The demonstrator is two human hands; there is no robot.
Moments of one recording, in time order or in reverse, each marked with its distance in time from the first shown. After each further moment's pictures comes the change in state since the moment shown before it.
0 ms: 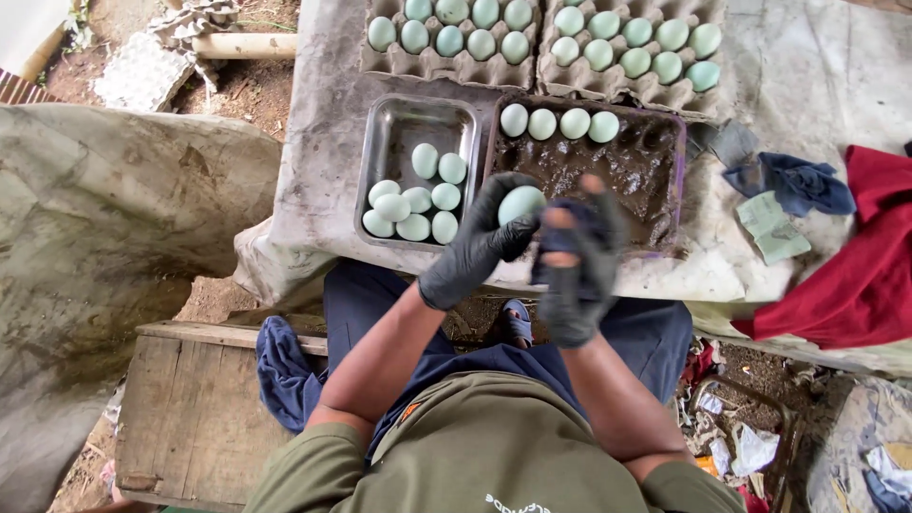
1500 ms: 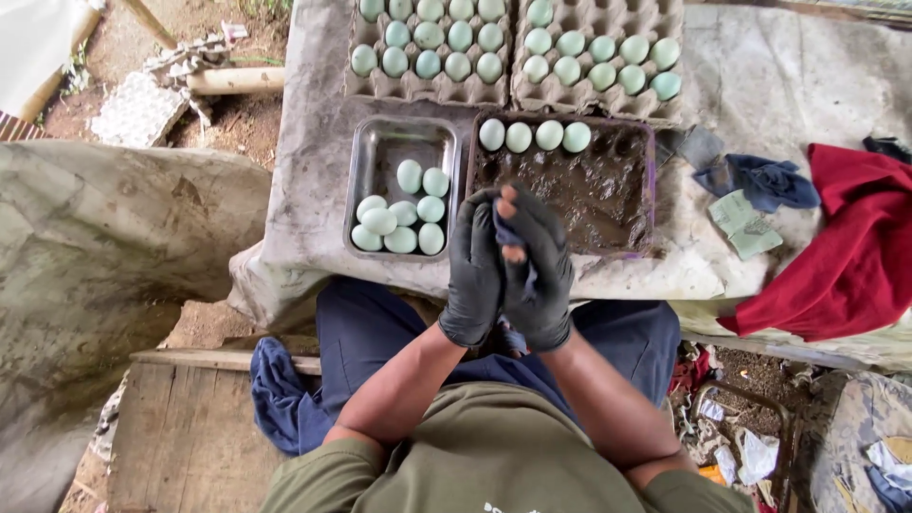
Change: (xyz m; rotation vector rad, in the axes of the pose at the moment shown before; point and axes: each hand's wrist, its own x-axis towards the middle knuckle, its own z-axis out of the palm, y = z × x) left_hand -0.007 -0.038 0.026 -0.030 0.227 0.353; right_hand 0.012 -0.031 0.013 -0.150 -0.247 -0.086
